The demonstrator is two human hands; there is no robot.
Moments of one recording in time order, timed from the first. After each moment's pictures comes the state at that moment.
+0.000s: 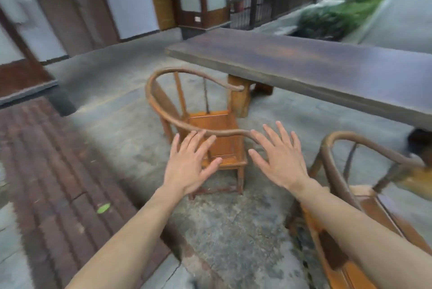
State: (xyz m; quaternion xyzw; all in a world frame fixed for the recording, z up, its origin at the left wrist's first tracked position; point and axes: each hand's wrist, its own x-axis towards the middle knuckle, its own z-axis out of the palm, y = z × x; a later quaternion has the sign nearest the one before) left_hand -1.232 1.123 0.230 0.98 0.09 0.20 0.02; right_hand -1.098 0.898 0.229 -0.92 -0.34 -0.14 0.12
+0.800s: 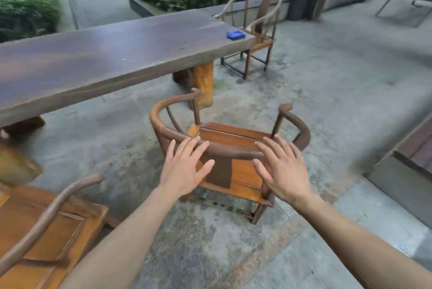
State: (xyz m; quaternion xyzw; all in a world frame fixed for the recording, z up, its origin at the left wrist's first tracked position) left_hand -1.045 0.937 0.161 0.86 -0.49 0.06 0.12; right_hand -1.257 0.750 0.185 -0.95 0.26 -0.17 0.02
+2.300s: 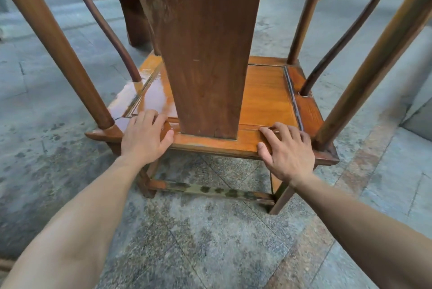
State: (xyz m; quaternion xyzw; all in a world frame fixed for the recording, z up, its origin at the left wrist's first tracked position) left_hand -0.854 0.823 -0.373 0.85 -0.50 0.15 0.03; right_hand -1.165 0.638 -0.383 -0.91 0.38 -0.16 -0.11
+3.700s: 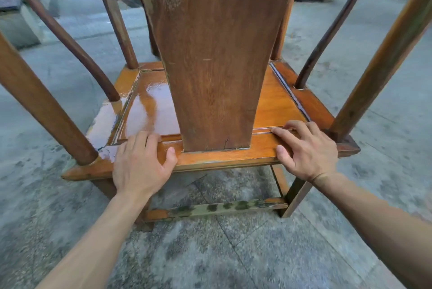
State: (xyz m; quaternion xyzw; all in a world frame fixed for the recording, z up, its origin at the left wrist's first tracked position) left_hand -0.850 0.717 -0.390 0.89 -0.36 0.24 0.16; right_hand -1.079 0.429 -0.398 -0.93 0.19 -0.30 -0.12
